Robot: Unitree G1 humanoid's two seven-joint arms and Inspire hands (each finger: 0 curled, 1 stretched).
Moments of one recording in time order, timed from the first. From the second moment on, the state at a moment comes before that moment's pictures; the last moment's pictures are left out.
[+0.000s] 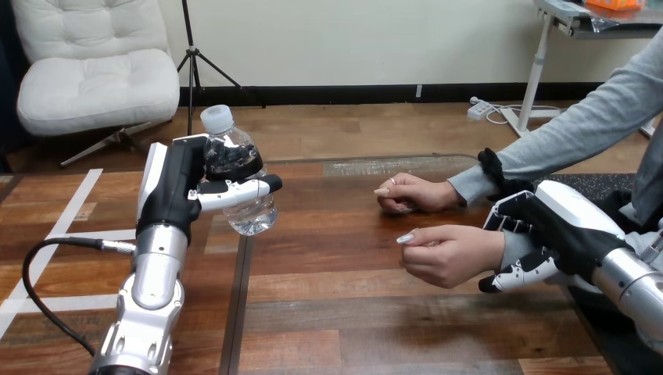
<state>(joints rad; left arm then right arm) -0.44 0.23 0.02 0.63 0.17 -0.17 0.11 -0.45 -0.66 0.23 0.90 -0.43 -0.57 0.05</state>
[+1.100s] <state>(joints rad) -0.44 0.23 0.02 0.63 0.17 -0.16 0.11 -0.45 -0.66 0.23 0.90 -0.44 -0.58 0.04</state>
